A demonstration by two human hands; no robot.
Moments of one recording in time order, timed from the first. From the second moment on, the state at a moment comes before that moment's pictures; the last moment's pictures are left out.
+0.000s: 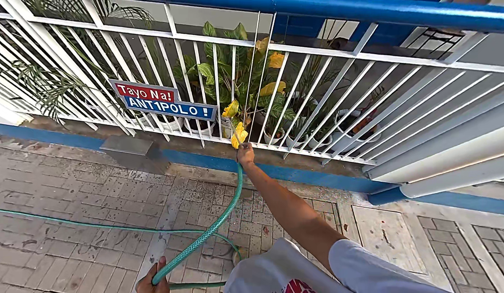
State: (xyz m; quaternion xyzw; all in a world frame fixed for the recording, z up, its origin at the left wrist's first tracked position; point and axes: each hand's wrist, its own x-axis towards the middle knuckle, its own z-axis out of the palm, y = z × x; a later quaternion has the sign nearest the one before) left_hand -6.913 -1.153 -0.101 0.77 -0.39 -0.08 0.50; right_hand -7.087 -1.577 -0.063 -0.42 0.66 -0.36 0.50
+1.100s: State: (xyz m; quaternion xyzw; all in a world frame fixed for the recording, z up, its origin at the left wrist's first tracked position) left_hand -6.905 -1.145 -0.100 0.75 -0.35 -0.12 0.54; right_hand -7.065 -1.552 -0.078 -0.30 0.64 -0.42 0.57
